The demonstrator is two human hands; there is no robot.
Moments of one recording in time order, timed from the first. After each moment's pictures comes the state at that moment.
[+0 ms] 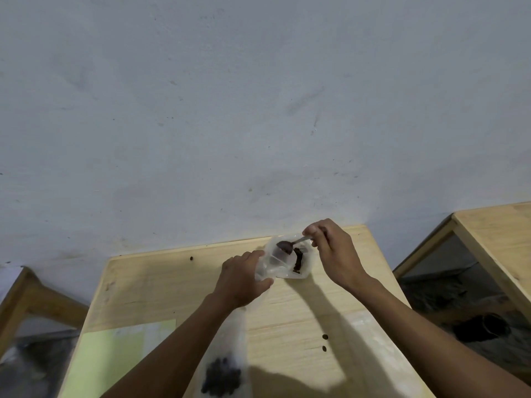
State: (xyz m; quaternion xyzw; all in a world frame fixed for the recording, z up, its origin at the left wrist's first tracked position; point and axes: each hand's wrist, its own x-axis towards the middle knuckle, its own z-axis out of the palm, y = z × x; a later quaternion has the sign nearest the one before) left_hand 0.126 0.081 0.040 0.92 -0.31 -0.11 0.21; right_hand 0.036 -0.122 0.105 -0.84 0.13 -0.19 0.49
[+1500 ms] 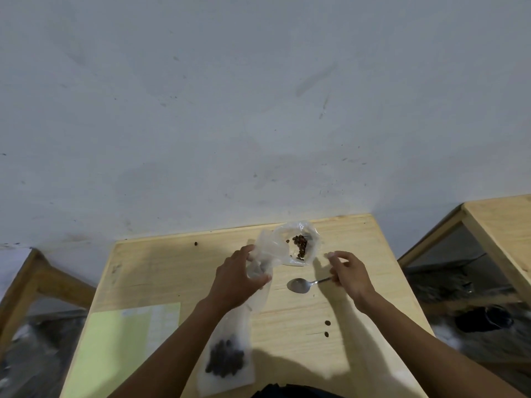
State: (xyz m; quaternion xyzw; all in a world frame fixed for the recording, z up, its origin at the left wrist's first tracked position) left_hand 0.104 0.103 0.036 0.91 -0.21 -0.15 0.32; right_hand -0.002 -0.145 0.005 -0.68 0.41 -0.03 0.61
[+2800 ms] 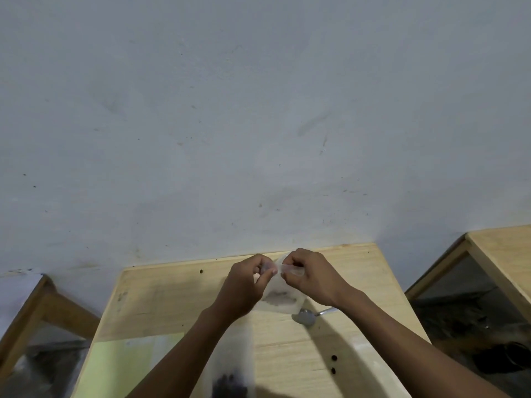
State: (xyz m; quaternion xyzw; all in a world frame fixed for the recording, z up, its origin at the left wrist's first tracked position) left_hand 0.119 0.087 0.085 0.83 -0.31 -0.06 0.45; right_hand 0.056 -0.093 0.107 -0.91 0.04 0.00 0.41
